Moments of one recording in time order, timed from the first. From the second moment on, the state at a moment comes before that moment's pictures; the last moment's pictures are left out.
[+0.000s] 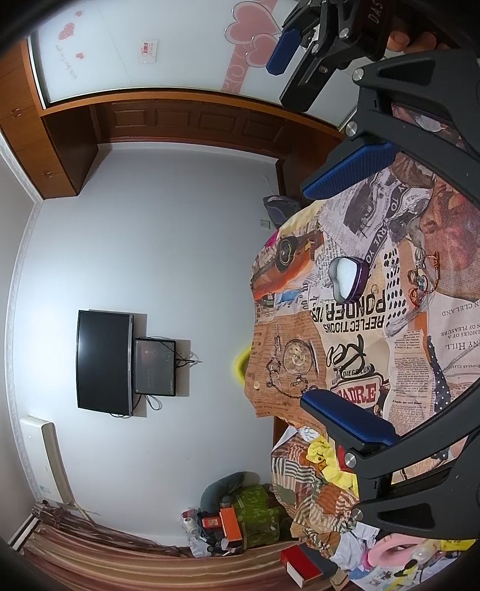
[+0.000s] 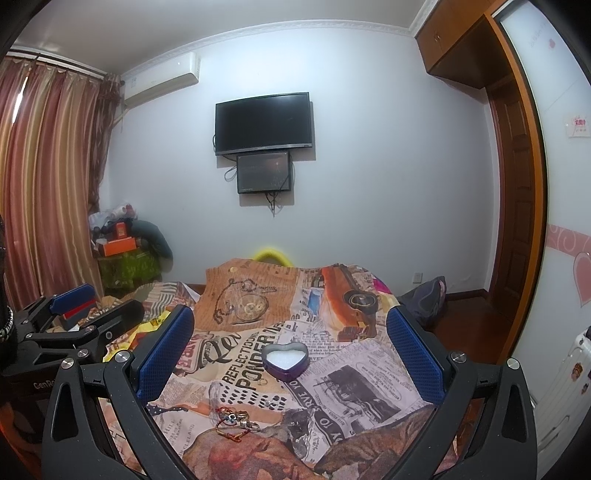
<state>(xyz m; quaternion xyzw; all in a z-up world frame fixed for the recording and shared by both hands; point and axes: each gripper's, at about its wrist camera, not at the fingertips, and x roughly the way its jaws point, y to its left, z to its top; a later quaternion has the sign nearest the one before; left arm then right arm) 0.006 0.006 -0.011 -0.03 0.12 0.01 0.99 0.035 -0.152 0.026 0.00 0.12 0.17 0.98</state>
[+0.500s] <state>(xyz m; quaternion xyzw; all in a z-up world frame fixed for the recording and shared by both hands) 0.038 0.021 -0.029 -0.05 0.16 0.02 0.99 0.061 -0.151 0.010 0.00 0.17 0.16 0.97</state>
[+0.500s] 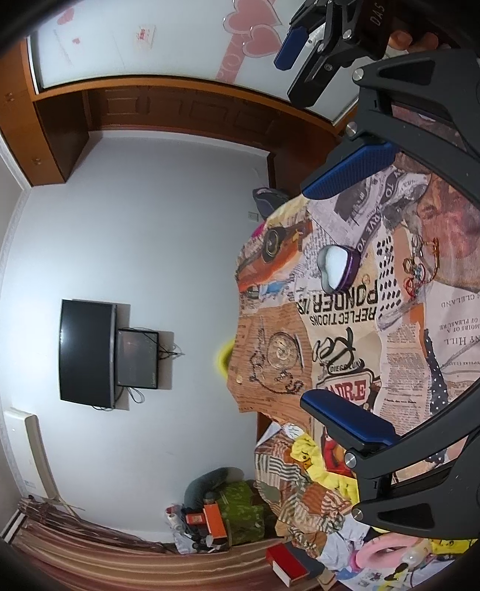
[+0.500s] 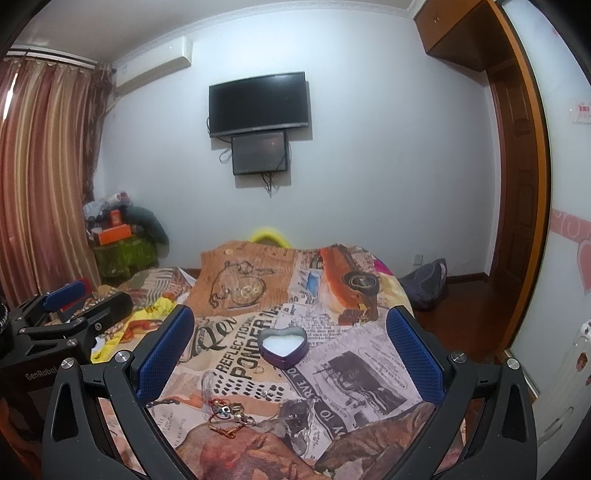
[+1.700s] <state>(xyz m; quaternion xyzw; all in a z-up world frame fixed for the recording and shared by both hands) 0.131 0.048 -0.167 -0.06 0.42 -0.01 0.91 0.148 -0.104 -0.134 -0.03 0.45 0.30 0.84</state>
